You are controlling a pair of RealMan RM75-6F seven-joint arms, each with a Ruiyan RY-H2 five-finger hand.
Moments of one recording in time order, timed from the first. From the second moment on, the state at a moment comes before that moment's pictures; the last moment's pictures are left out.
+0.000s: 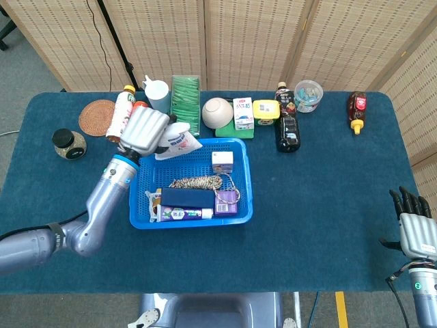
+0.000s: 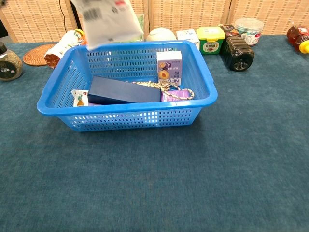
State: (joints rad) left arm -1.07 -1.23 -0.29 -1.66 0.79 1.03 0.54; right arm 0.15 -1.16 0.13 -1.52 -1.23 1.29 -0.13
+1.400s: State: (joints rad) left arm -0.83 -1.28 -0.17 -1.22 1.03 0.73 0.06; right arm 0.17 -1.19 0.11 -1.52 -1.22 1.26 -0.17
